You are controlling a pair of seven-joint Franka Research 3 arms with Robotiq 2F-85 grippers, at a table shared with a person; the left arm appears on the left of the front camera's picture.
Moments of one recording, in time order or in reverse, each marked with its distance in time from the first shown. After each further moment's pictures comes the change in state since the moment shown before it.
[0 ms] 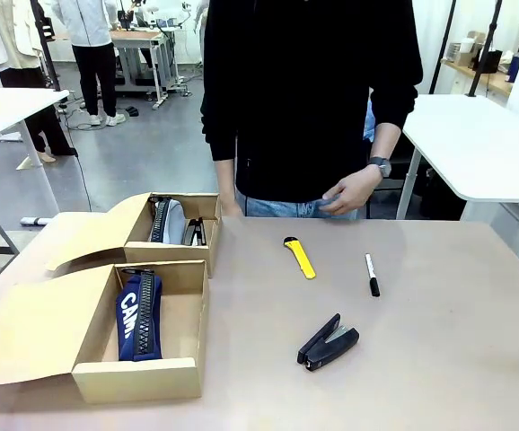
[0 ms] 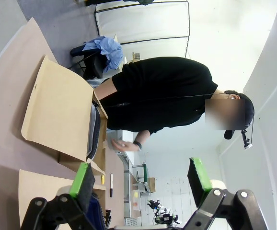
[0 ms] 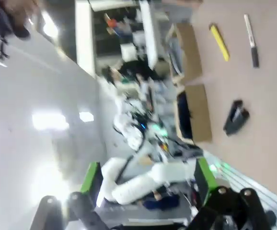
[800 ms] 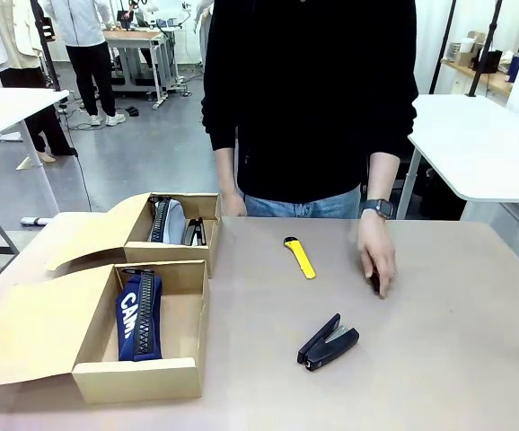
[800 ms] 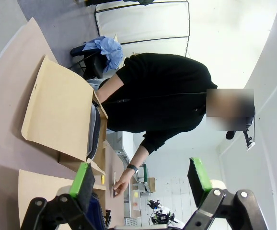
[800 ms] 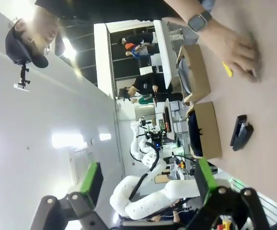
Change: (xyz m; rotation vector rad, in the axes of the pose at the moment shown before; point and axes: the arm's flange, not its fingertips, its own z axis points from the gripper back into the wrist) left arm 0.000 0.000 0.000 0.000 0.000 0.000; right arm 0.008 -0.018 0.008 0.055 -0.074 -0.059
